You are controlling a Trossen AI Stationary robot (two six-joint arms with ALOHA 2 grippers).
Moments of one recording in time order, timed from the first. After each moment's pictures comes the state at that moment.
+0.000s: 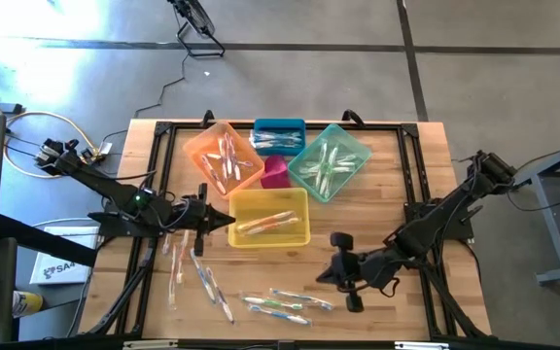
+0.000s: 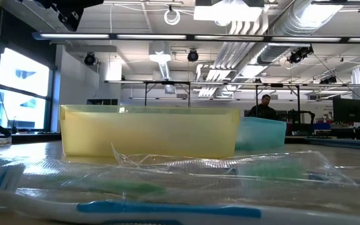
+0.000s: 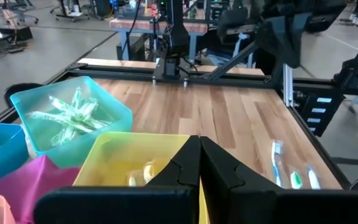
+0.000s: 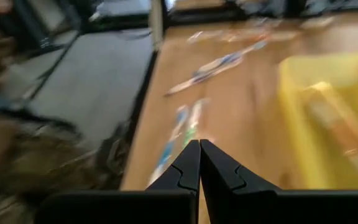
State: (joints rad) left arm -0.47 0.80 0.53 0.12 -0.51 -0.16; right arm 0.65 1.43 1.06 -0.18 0.34 0.45
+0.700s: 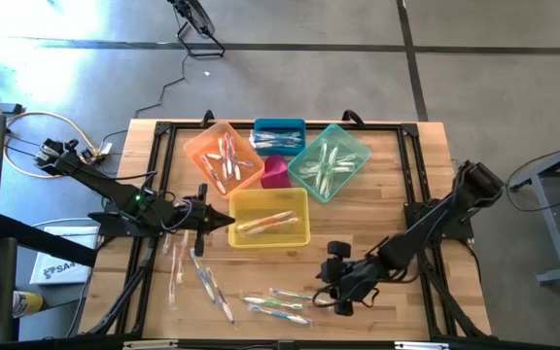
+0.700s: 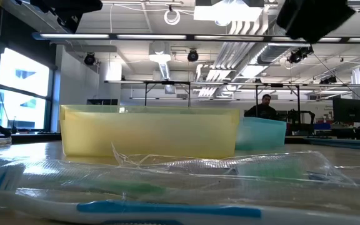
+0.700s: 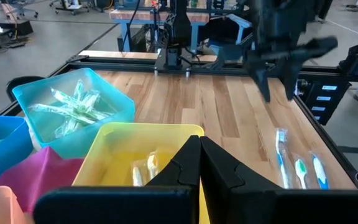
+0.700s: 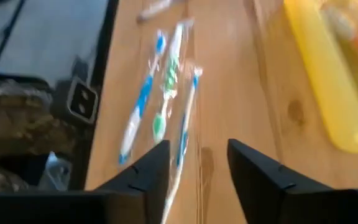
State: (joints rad) left arm -0.47 0.80 0.53 0.07 -0.51 -0.16; right arm 0.65 1.59 1.05 -0.26 0.30 0.61
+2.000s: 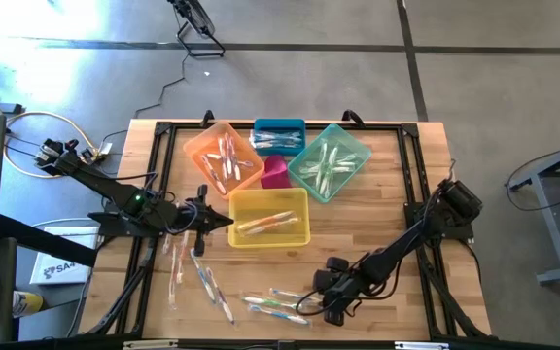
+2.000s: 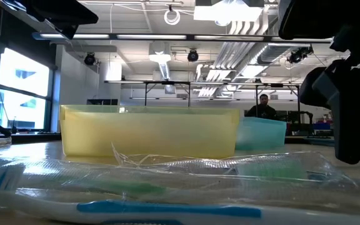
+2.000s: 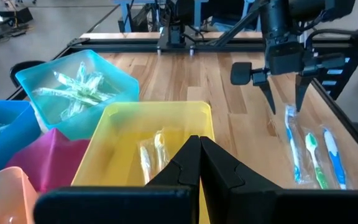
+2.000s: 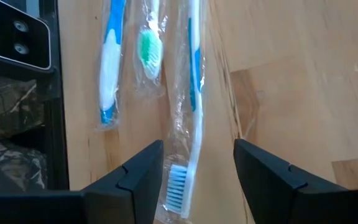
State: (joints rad) left arm -0.47 0.80 0.53 -0.02 -0.51 -0.16; right arm 0.65 1.85 1.05 -0.19 0.11 0.87
